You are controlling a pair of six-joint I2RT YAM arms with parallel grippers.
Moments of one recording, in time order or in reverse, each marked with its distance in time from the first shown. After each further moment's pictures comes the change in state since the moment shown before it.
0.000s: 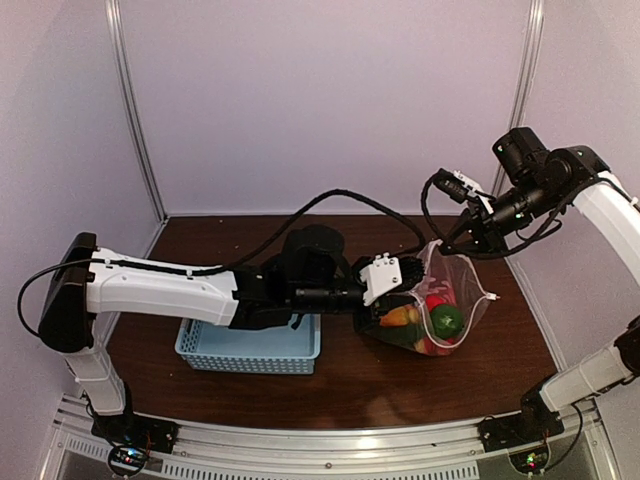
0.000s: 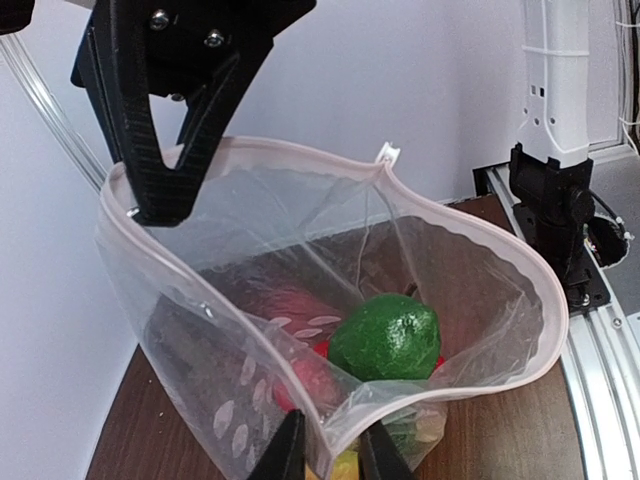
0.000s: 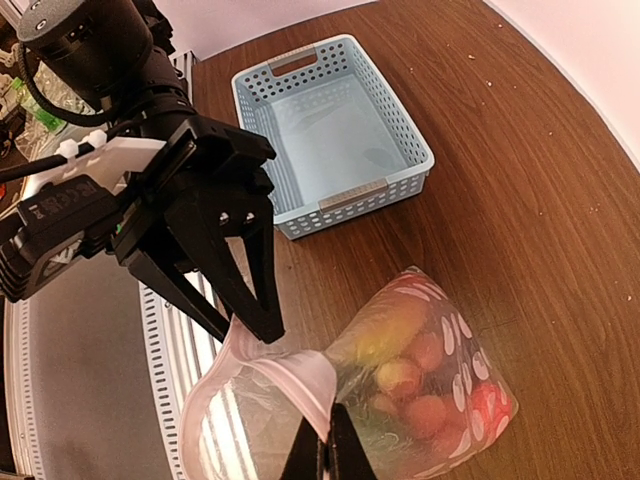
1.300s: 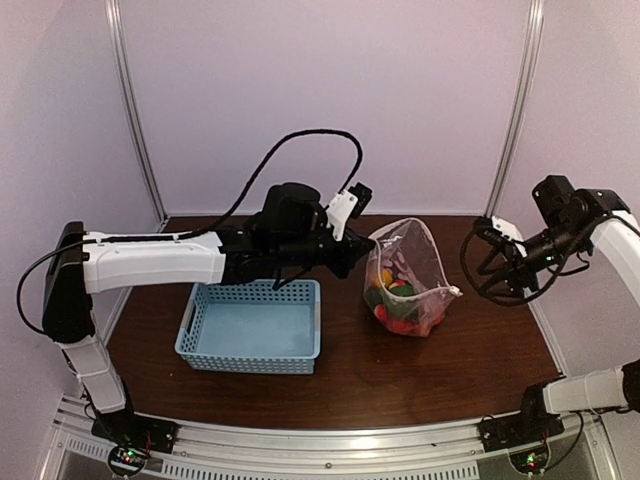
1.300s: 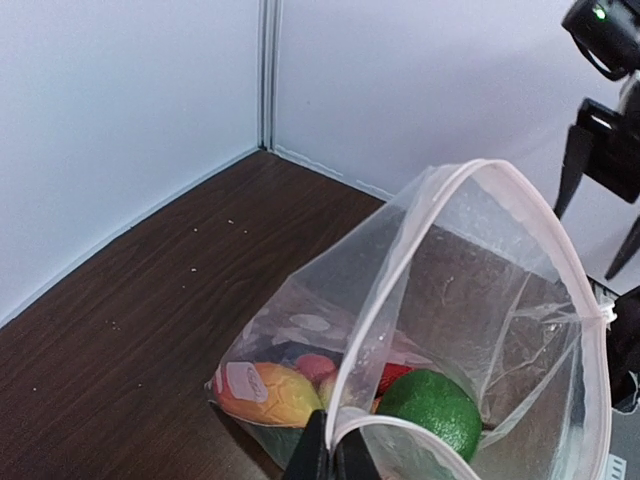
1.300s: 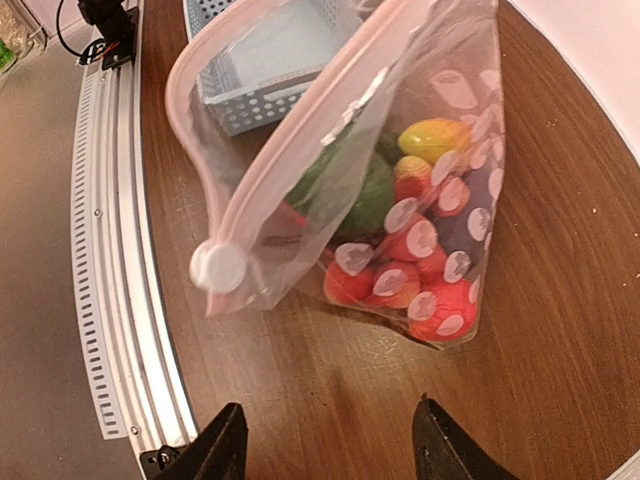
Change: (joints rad) left arm 0.192 -0.011 0.097 -0.185 -0.105 -0.545; right arm -0.322 -0.173 -0.330 -0.023 0.006 -0.401
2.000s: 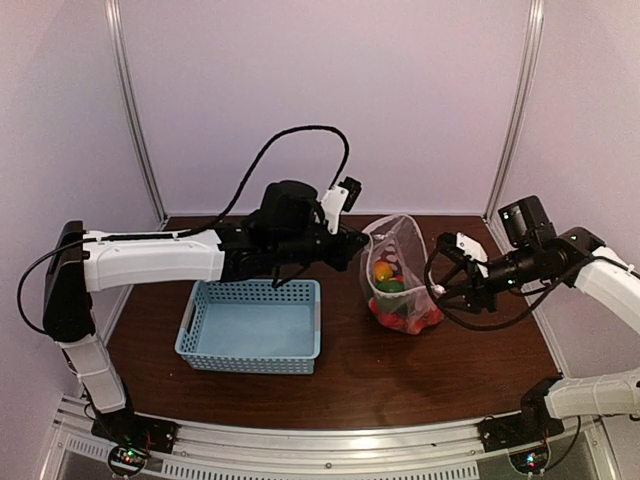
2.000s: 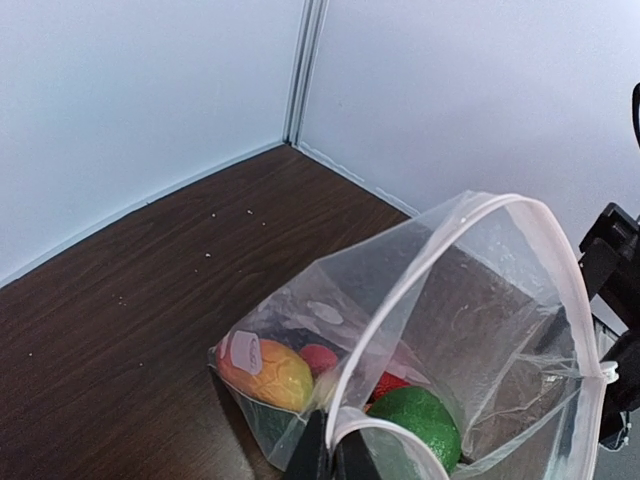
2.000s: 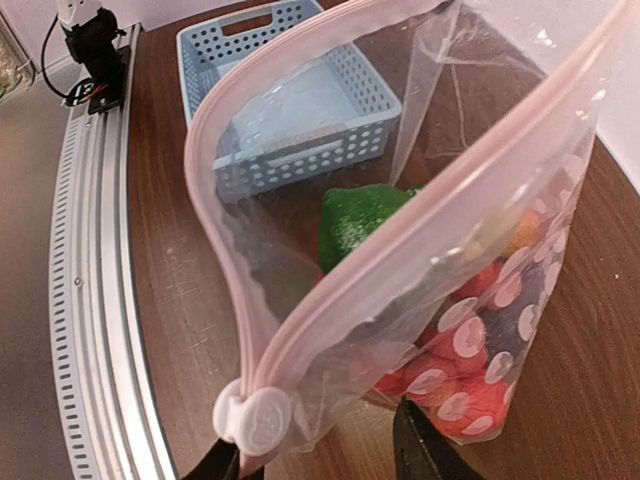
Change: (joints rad) left arm 0.023 0.000 0.003 -0.001 -0.047 -0.132; right arm 0.331 -0.134 -0.315 0.513 0.080 0.410
